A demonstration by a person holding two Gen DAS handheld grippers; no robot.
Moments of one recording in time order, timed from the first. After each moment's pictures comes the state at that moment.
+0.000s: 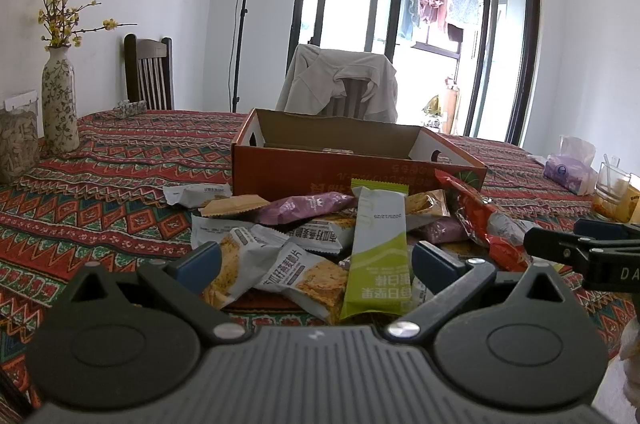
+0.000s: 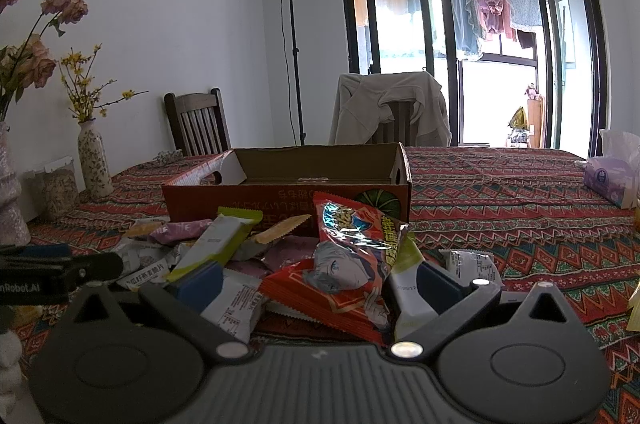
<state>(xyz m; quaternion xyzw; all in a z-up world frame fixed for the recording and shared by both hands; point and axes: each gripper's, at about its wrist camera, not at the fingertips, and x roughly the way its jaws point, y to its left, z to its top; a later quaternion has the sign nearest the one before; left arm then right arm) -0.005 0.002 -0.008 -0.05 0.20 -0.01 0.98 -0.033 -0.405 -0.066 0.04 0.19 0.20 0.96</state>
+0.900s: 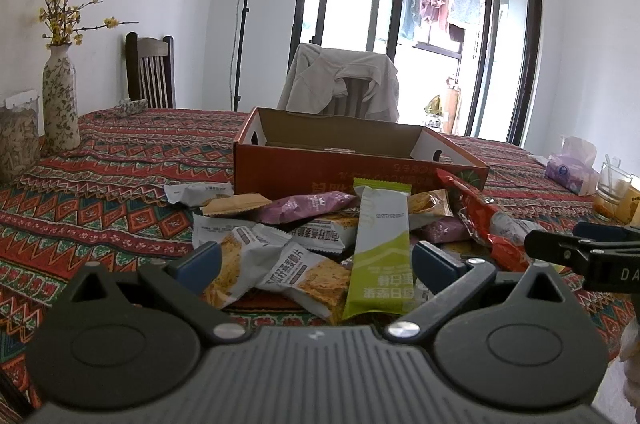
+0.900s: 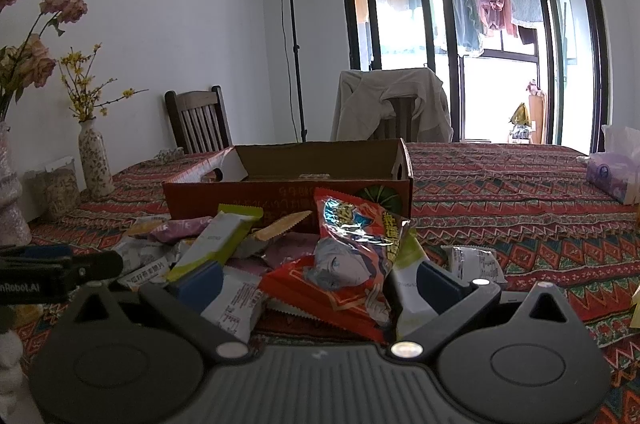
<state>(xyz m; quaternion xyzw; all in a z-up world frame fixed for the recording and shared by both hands) -0.004 0.004 -0.009 -0.05 0.20 -0.01 0.98 -0.033 -0.403 -0.068 0.04 0.19 0.20 0.96</state>
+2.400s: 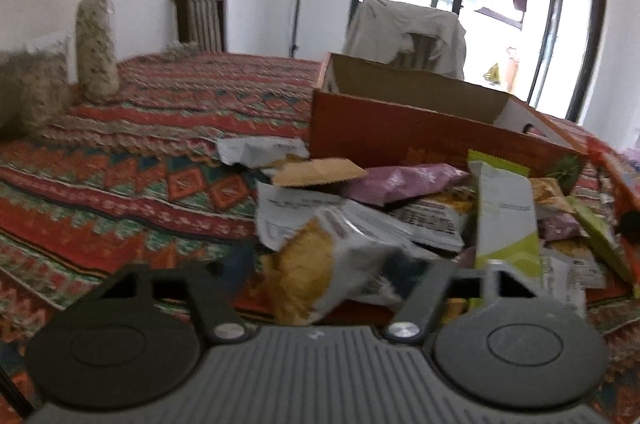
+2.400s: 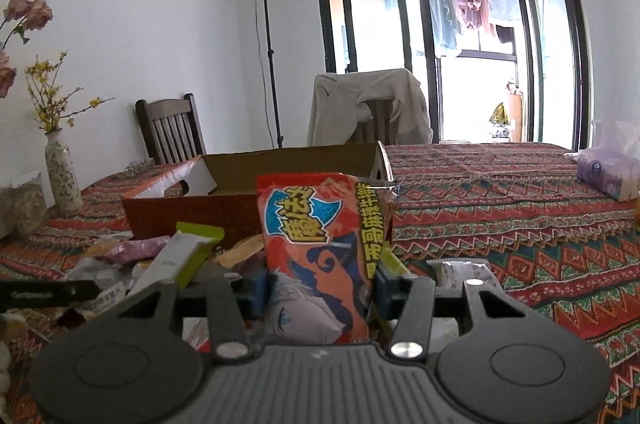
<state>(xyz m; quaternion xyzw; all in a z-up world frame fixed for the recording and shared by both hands) 0.059 0.048 -0.035 -0.08 0.28 0.06 0.95 0.008 -0.402 -0.079 0.05 0.20 0.17 0.96</state>
